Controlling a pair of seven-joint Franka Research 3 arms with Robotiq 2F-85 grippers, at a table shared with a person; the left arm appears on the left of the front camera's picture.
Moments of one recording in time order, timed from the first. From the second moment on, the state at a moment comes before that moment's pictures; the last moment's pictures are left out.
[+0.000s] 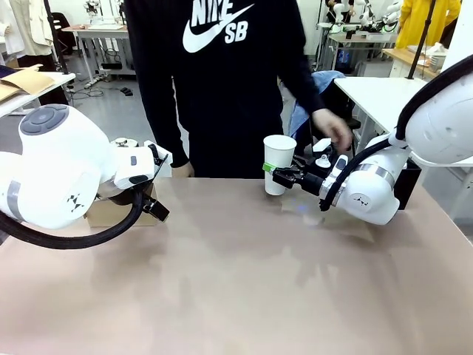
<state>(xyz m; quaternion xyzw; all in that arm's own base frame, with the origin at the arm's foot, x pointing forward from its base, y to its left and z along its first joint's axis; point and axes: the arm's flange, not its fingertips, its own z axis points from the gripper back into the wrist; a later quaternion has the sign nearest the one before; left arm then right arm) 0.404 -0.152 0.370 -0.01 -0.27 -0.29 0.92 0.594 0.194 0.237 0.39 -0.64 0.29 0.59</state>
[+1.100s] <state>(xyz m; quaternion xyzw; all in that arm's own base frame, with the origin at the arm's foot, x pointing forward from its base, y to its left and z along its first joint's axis) 0.404 -0.152 0.370 -0.01 -0.27 -0.29 0.92 0.594 0.194 0.237 0.39 -0.64 0.29 0.59</state>
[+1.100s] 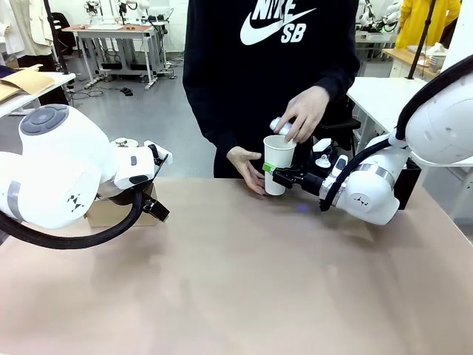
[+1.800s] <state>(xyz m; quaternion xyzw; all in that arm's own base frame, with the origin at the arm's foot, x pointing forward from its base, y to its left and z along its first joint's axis) 0.404 -0.152 0.370 -0.01 -0.27 -0.29 0.92 0.594 0.192 0.236 0.39 -0.64 0.29 0.59</state>
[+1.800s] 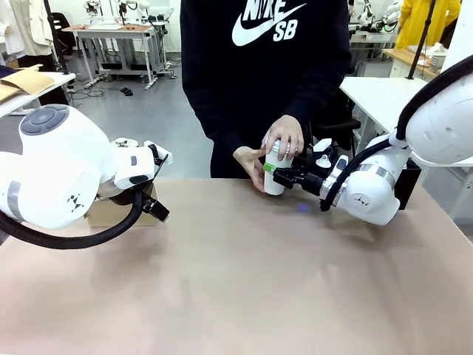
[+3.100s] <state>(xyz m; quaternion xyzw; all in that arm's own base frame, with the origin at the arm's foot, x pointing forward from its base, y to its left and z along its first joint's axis) 0.404 -0.152 0.370 -0.01 -0.27 -0.29 0.92 0.594 0.194 0.234 0.39 -0.64 0.29 0.59</state>
